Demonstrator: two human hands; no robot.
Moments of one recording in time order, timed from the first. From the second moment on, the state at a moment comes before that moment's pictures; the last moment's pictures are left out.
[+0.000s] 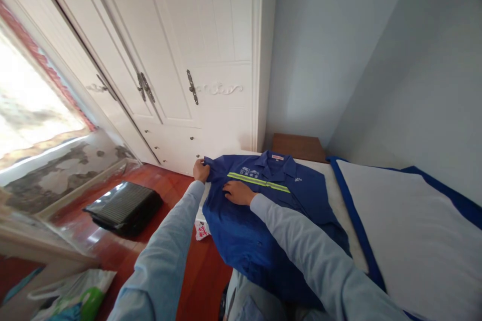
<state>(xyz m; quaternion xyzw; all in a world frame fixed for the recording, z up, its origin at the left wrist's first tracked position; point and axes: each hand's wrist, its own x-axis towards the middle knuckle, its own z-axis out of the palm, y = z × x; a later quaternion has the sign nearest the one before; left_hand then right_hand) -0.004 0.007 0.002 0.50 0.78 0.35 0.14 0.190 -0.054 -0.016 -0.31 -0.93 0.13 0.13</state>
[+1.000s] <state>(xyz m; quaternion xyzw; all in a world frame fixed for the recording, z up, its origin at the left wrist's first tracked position) 0.003 -0.117 -0.056 0.81 0.56 0.18 0.03 0.206 0.034 -0.011 -0.42 -0.89 0.16 0.04</state>
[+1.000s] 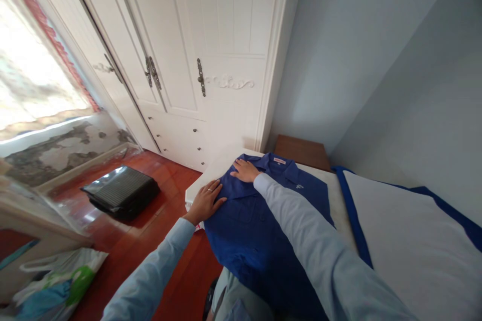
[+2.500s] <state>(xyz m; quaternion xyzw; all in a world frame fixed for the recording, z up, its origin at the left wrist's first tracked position) -0.048 -0.323 -0.165 0.23 0.62 0.44 0.61 0.226 0.072 -0.058 -0.48 -0.87 0.09 0.04</state>
